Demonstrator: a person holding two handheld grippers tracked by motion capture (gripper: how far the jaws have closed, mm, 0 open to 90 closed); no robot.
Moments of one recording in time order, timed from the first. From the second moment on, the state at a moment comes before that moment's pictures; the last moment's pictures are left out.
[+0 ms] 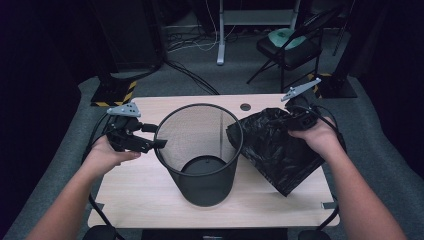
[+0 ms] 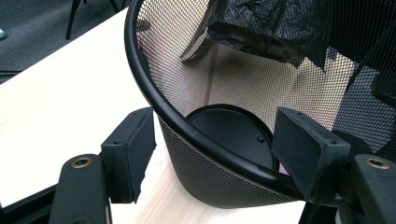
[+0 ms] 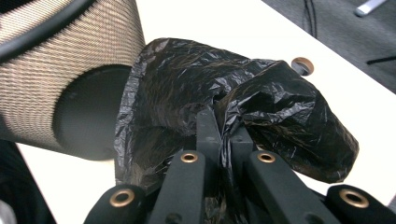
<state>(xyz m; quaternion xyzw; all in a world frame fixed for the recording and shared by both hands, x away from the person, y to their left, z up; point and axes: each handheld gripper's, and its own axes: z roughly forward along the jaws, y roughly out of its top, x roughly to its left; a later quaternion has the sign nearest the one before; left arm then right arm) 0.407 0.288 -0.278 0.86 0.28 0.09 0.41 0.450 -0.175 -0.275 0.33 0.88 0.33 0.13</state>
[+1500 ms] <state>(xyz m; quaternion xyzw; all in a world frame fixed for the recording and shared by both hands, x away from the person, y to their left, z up) 0.394 0.296 -0.242 0.85 0.26 0.11 0.45 0.404 -0.152 -0.109 0.22 0.85 0.44 0.17</state>
